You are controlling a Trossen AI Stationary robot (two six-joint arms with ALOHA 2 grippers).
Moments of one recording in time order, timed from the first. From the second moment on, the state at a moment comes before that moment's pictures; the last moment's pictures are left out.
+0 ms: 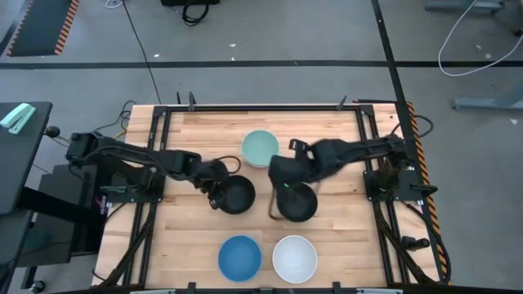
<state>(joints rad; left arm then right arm) -0.09 1.33 0.84 -0.58 0.09 -0.70 0.27 1.87 2.12 -1.48 0.37 0.41</state>
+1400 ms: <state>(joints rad) 0.08 1.48 0.84 -0.63 0.12 -0.70 0.56 1.77 1.96 -1.38 0.53 0.60</state>
